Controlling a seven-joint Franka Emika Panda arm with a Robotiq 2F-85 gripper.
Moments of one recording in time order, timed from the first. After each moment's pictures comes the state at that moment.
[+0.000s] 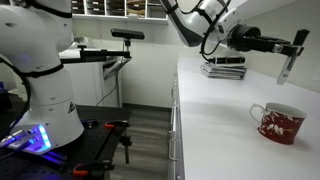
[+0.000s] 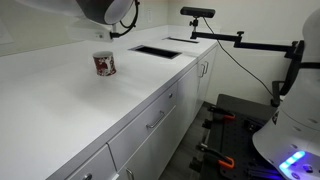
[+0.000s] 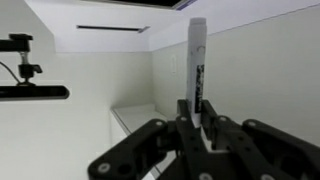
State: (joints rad) arm 0.19 0.32 0.10 -1.91 -1.45 1.70 2.24
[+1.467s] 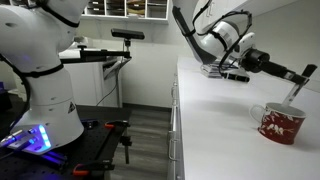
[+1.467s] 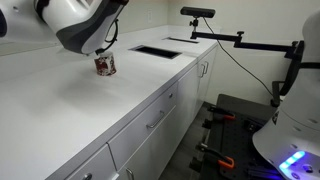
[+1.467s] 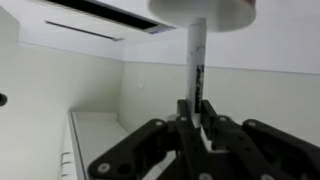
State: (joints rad) arm 0.20 0.62 0.11 -1.62 -1.48 1.75 2.03
